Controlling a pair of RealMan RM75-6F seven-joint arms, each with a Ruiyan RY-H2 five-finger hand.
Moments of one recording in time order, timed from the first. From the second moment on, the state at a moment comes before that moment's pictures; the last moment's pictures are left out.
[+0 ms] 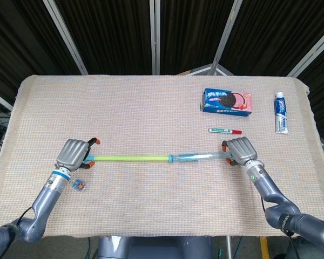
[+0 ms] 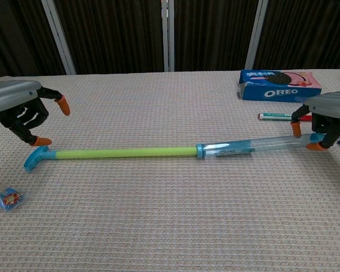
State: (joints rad) left arm -0.55 -1.44 -0.19 -1.50 1.19 0.97 0.34; right arm 0.66 -1.46 0.12 -1.17 -1.25 0.78 -0.12
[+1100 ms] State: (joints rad) left arm -0.64 -1.59 -0.13 -1.25 1.00 0.83 0.34; right arm 0.65 -1.42 0.12 -1.25 -1.19 0.82 -0.18
